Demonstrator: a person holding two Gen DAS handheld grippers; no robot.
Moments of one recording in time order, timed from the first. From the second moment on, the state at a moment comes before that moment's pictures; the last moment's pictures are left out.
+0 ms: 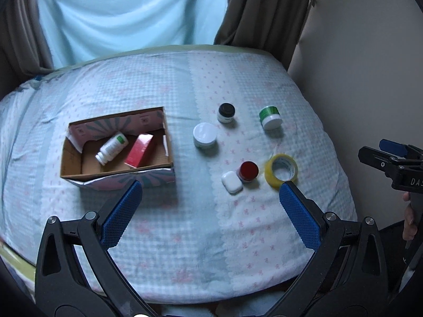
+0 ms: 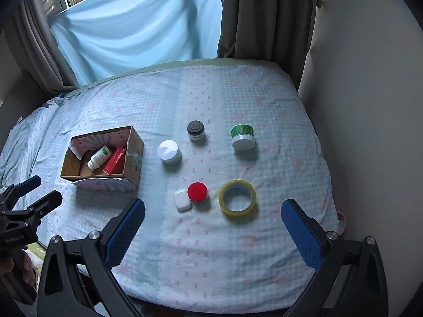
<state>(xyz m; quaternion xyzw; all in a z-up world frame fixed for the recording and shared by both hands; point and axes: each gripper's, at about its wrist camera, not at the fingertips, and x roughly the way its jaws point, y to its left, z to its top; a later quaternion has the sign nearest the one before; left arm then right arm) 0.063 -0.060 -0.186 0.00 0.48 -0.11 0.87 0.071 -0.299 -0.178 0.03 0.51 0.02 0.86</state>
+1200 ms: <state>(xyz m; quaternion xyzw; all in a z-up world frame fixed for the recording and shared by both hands) 0.182 -0.213 -0.501 0.14 0.52 -0.32 0.78 0.116 -0.340 -0.478 -0.01 0.52 0.04 0.86</state>
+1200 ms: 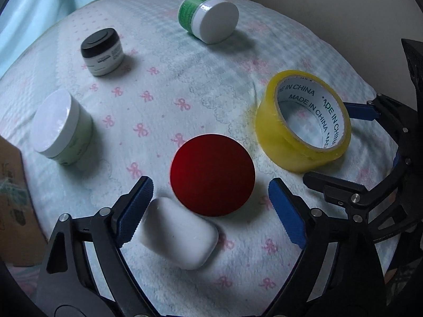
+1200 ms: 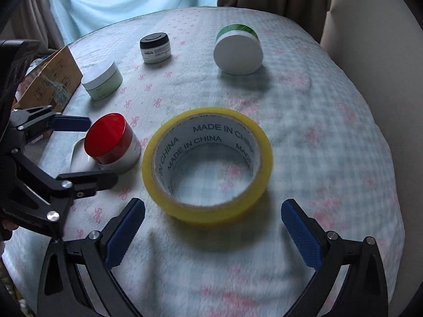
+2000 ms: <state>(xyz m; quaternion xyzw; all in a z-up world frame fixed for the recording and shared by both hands) 0.187 -0.213 -0.490 0.13 0.52 -0.33 0.78 0.143 -0.331 -0.480 -0.06 0.49 0.08 0.87</state>
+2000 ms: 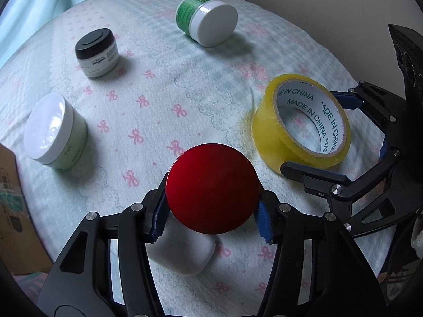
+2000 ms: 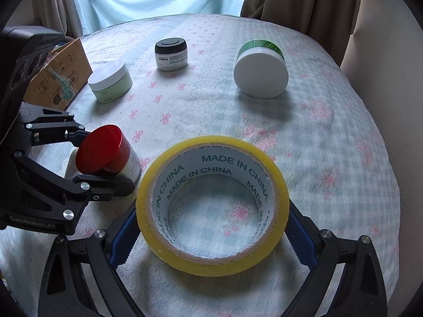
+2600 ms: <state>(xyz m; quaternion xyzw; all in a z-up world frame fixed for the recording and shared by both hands) 0.152 -0.165 -0.355 0.03 0.49 -0.26 0.83 0.116 -0.336 -0.373 0.02 0.47 0.04 0.88</state>
